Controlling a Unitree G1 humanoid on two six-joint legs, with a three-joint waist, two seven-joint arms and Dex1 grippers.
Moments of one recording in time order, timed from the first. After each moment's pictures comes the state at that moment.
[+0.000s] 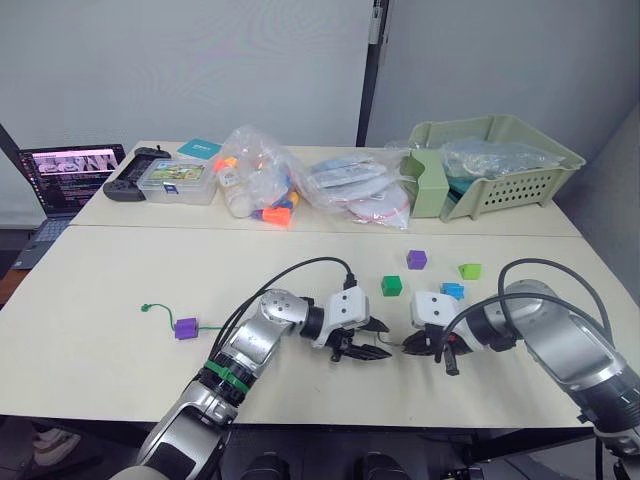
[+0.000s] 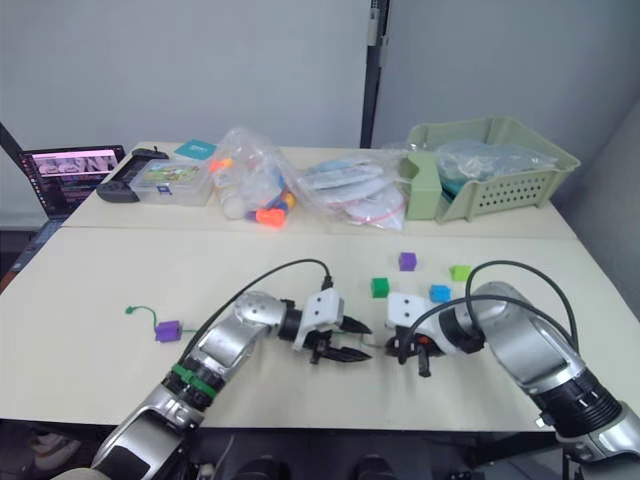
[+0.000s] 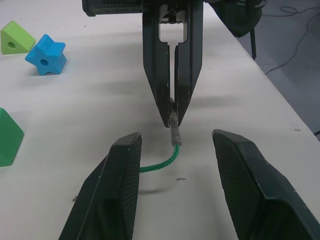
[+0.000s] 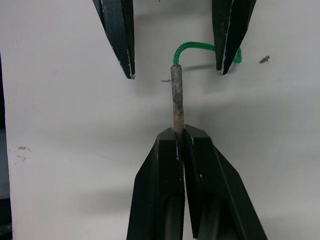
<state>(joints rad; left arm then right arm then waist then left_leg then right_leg) -0.64 0.21 -0.42 0.29 -0.09 0.13 -1.19 -0.47 -0.92 0.33 -0.24 0.10 0.60 1.28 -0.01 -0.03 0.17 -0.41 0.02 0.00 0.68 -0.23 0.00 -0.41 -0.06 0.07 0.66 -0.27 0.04</state>
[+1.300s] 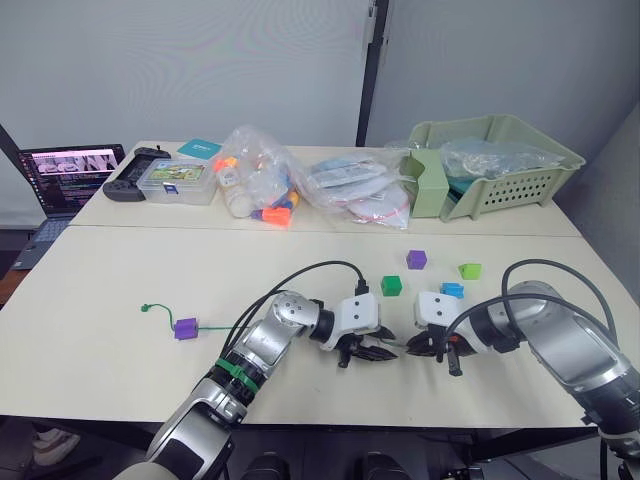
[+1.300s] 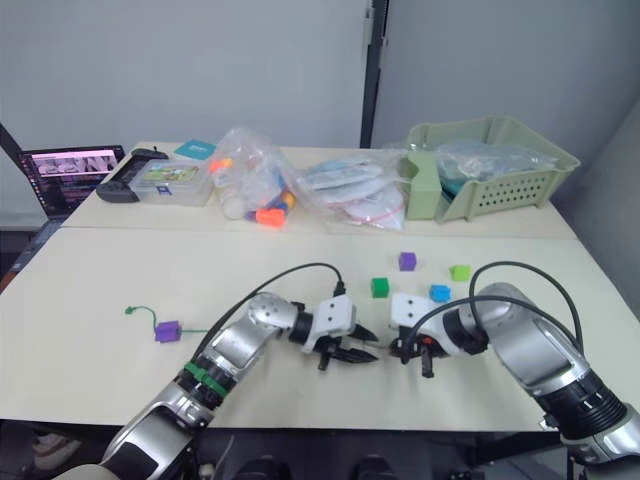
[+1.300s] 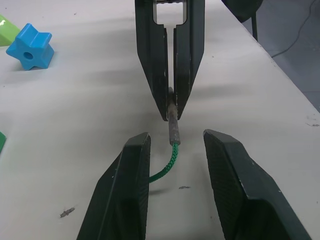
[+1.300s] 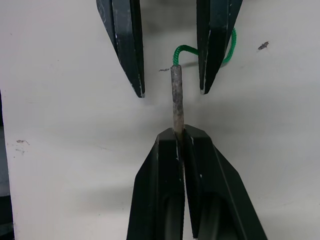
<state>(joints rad) -0.66 0.17 -0.46 0.34 -0.04 0.10 -1.16 -0.46 -0.94 0.32 -0.25 0.10 0.62 1.28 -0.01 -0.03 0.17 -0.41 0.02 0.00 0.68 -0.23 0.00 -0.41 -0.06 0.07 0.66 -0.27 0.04</state>
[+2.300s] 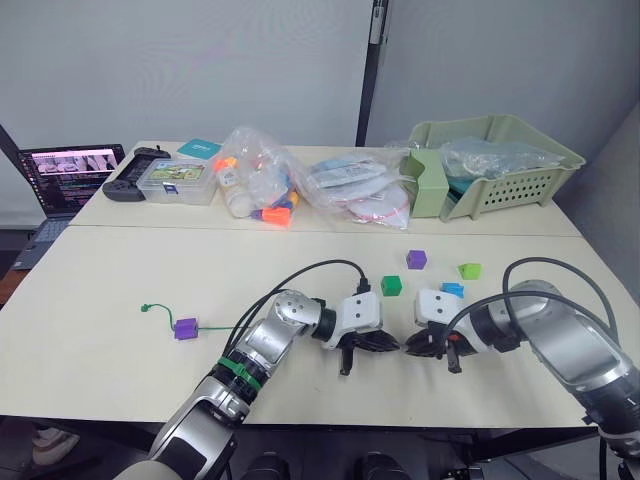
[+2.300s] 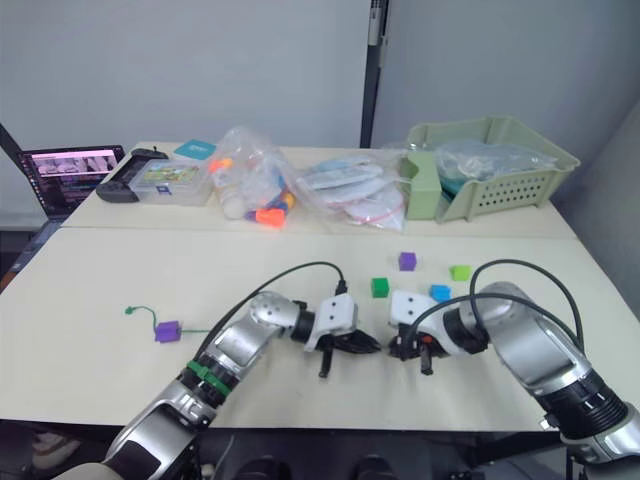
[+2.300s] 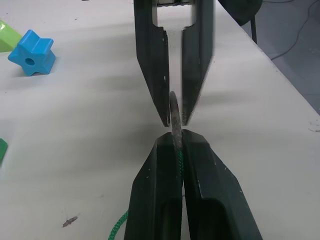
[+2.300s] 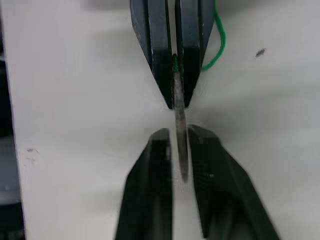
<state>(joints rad) -0.68 0.16 -0.45 0.37 -0.04 0.09 -1.16 -0.46 -0.93 0.28 -0.29 0.16 0.69 1.27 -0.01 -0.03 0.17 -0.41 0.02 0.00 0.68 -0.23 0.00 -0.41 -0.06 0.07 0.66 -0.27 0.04</state>
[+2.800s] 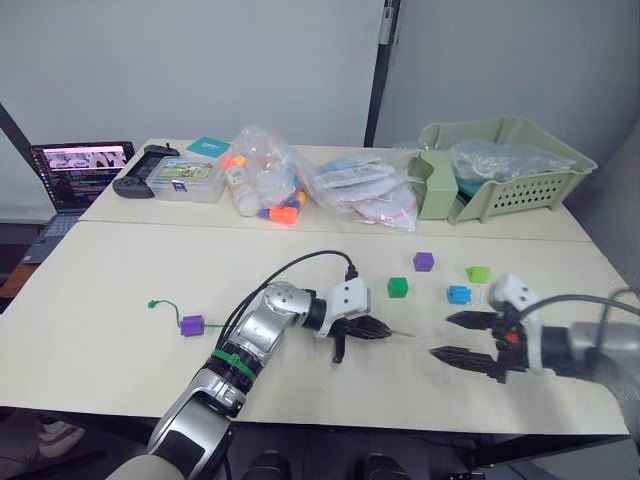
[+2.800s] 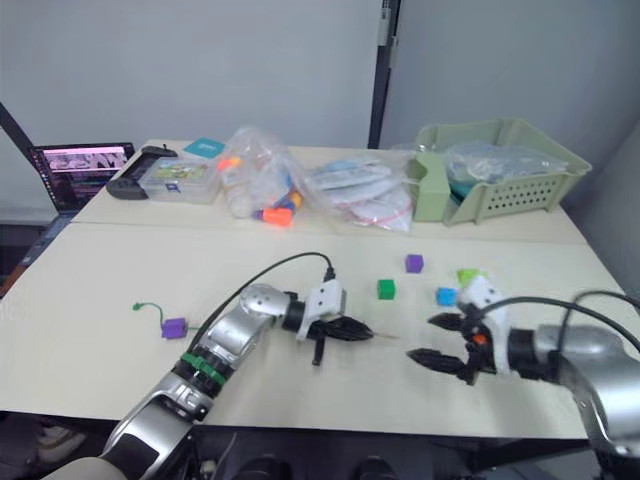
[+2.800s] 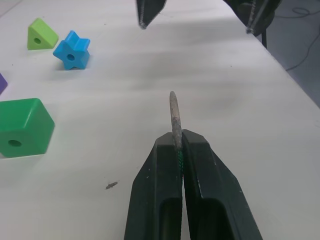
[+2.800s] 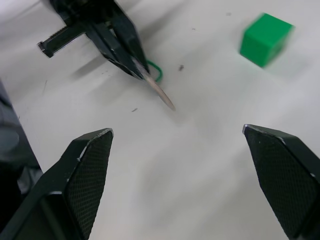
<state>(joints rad) -0.71 0.19 -0.37 0.43 -0.10 0.07 -1.22 0.02 -0.78 -0.42 -0.51 0.51 0.97 1.01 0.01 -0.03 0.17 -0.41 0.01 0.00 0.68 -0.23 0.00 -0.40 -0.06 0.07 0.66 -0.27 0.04</state>
